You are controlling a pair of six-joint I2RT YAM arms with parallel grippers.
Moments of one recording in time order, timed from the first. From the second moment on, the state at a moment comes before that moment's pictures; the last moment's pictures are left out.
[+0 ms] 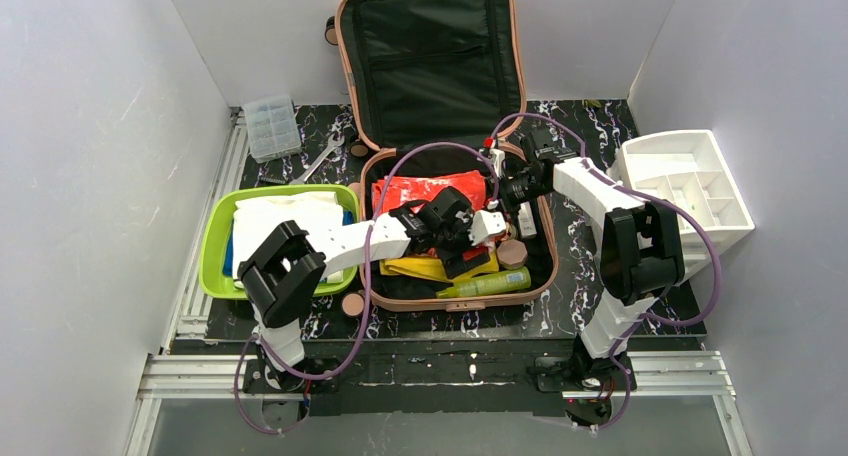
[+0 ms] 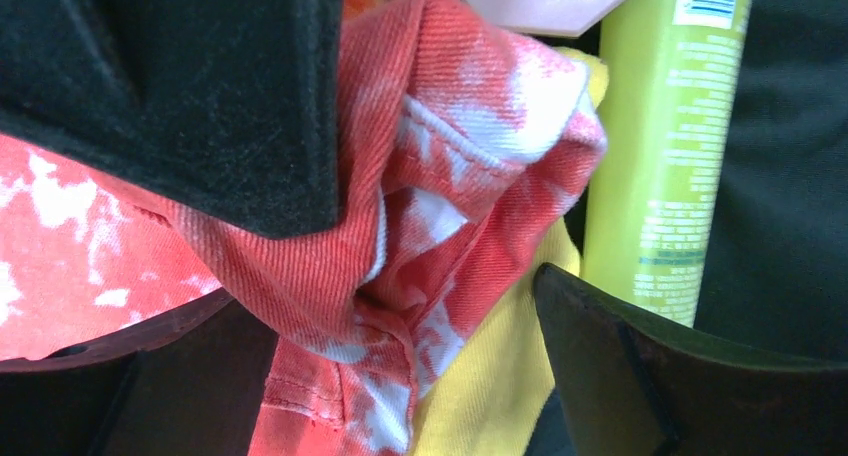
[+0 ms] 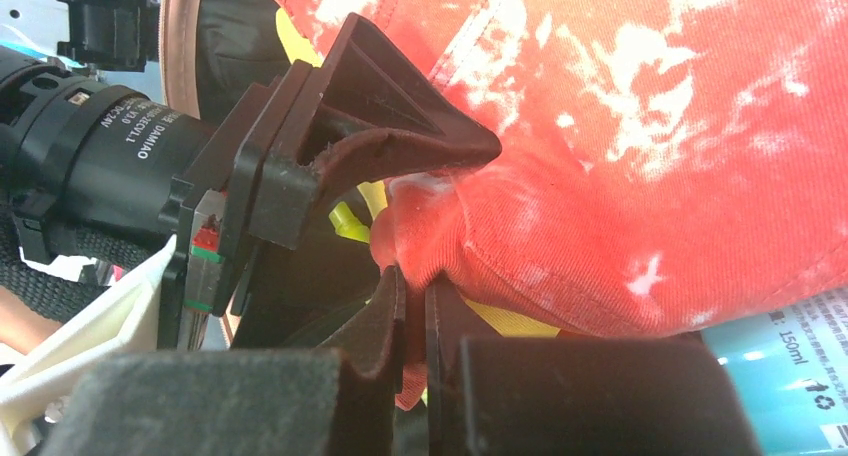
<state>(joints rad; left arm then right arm) -0.93 1.79 1.22 -0.31 0.17 0.36 0.29 1.75 1.29 -0.80 -0.99 -0.30</state>
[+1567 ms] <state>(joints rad) -0.83 1.68 1.23 -0.43 0.24 0.26 0.16 1.70 1.08 -0.55 -1.06 0.21</state>
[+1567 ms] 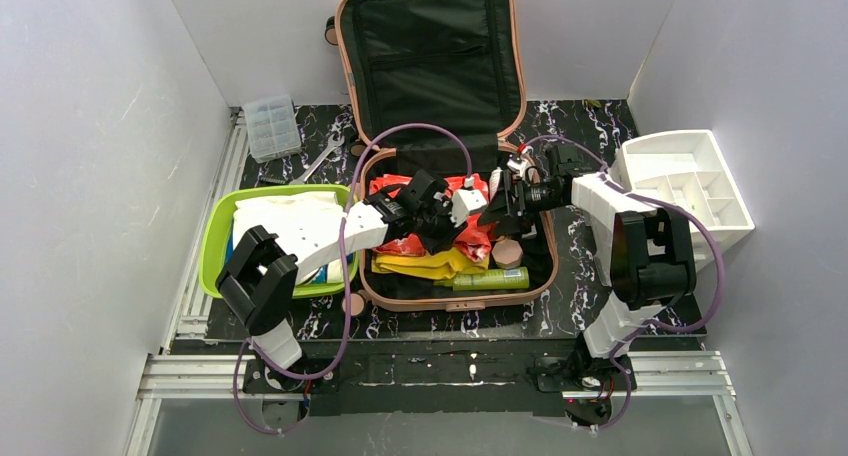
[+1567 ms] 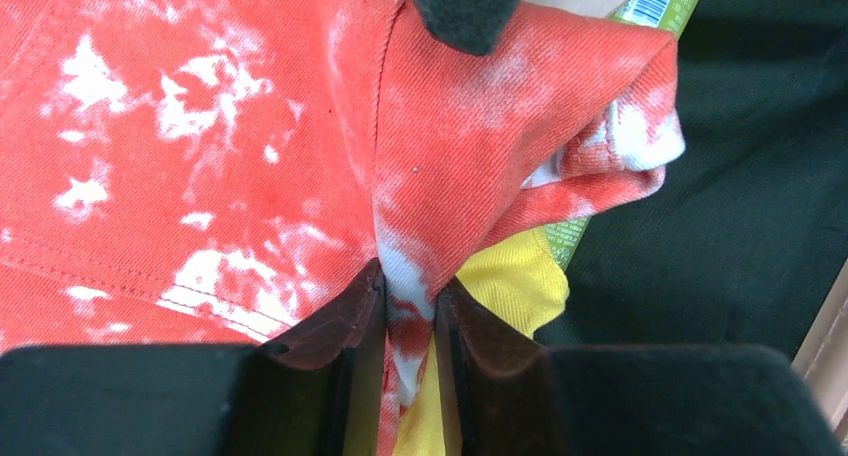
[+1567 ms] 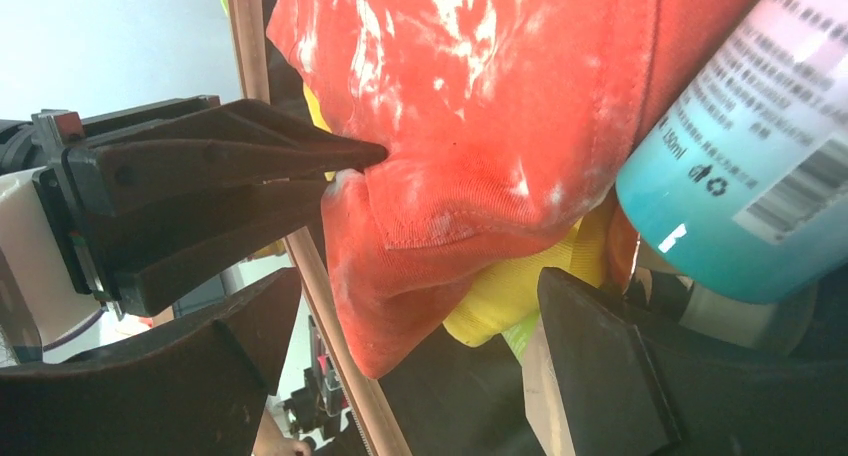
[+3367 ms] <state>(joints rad) -0.49 1.48 1.16 -0.63 0.39 0.33 0.25 1.80 1.03 -0.09 -1.13 0.62</state>
